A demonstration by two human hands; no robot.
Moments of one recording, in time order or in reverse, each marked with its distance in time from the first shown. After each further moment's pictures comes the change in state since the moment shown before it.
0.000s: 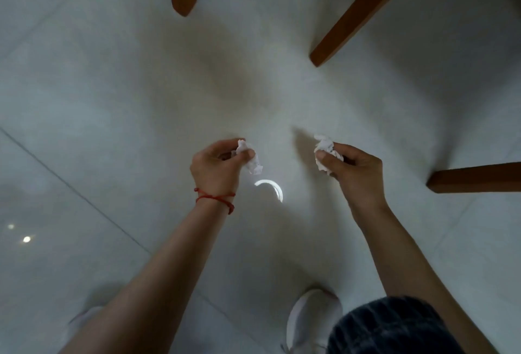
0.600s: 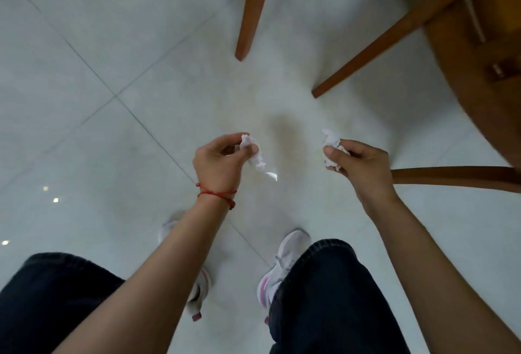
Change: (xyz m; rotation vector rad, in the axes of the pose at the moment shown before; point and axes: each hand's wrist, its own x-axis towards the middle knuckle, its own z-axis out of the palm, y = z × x) left_hand -0.139 0.202 -0.119 -0.064 0.079 0.027; right_hand -0.144 -0.222 -0.023 -0.041 -0.102 0.087
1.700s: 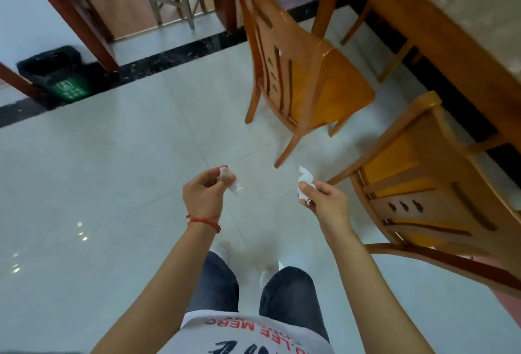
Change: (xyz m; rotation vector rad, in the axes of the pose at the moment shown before) left_hand -0.247 0.360 -0.234 -0.200 0.332 0.170; right_hand -0.342 -0.329 0.013 0.153 -0.149 -0.086
